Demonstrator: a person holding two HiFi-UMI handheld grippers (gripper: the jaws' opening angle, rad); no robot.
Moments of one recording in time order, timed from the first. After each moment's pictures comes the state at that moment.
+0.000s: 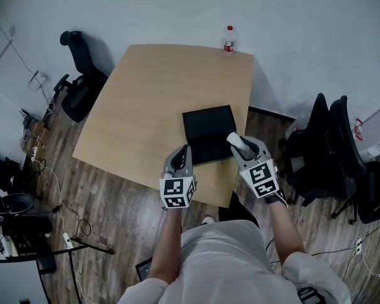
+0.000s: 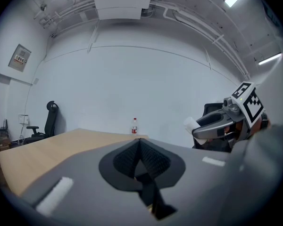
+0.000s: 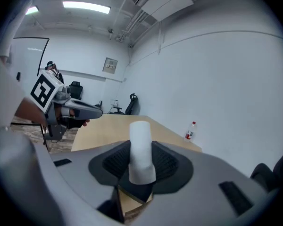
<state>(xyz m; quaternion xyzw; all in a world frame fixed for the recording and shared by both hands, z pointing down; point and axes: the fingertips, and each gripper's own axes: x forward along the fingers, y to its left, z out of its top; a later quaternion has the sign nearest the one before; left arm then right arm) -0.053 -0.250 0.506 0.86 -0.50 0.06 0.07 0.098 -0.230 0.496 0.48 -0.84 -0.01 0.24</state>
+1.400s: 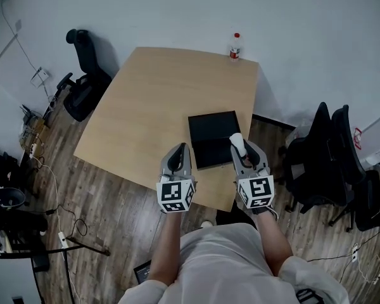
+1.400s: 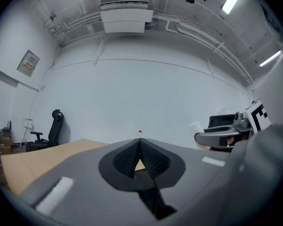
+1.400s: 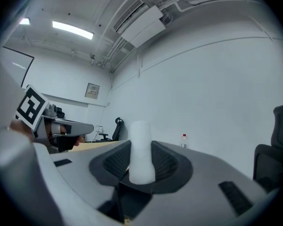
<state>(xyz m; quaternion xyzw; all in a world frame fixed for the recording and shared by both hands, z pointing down) -0.083 -0.249 0.454 0.85 -0.53 0.00 0.03 0.075 -0.226 0.449 0.57 -0.82 -0.02 0.06</state>
